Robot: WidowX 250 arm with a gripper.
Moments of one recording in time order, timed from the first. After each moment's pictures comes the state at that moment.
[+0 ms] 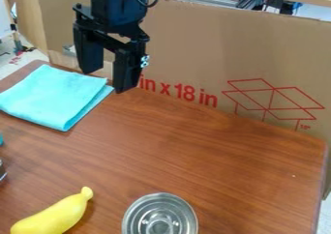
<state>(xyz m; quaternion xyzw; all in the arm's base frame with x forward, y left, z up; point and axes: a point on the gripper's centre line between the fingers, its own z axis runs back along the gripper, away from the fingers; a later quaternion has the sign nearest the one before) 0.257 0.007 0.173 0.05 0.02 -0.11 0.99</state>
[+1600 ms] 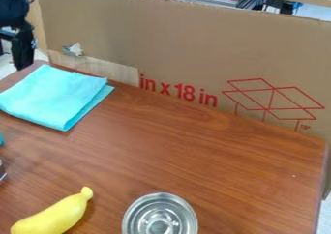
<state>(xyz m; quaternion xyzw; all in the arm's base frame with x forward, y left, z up) 0.275 0.213 0.132 0.07 0.01 0.06 1.00</state>
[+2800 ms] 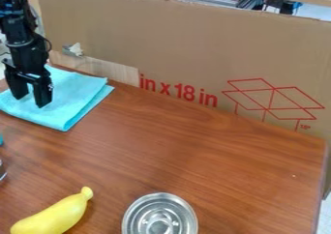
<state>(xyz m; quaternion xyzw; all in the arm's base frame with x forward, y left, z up) 0.314 0.239 0.039 0.03 0.00 0.02 1.00</state>
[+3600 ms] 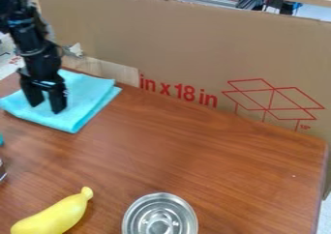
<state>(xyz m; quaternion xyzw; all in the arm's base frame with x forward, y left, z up) 0.338 0.180 0.025 -0.02 -0.02 -0.03 1.00</state>
